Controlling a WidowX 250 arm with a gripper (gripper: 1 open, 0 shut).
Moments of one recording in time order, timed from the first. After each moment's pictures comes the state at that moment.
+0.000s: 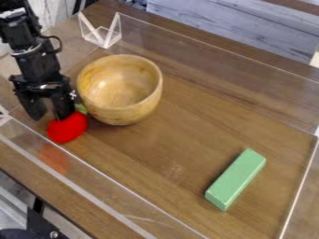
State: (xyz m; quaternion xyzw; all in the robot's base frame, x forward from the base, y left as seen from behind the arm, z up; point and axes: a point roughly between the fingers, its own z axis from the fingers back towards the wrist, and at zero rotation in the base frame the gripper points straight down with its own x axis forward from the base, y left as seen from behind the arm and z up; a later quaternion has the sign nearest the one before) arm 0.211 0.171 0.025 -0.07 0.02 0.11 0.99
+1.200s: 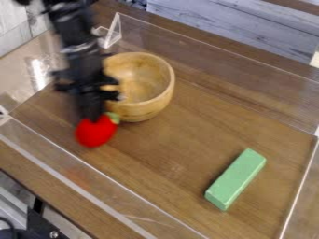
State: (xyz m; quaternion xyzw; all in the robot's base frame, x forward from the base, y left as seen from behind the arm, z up) arm 0.230 0.085 0.055 -0.05 0.02 0.10 0.99
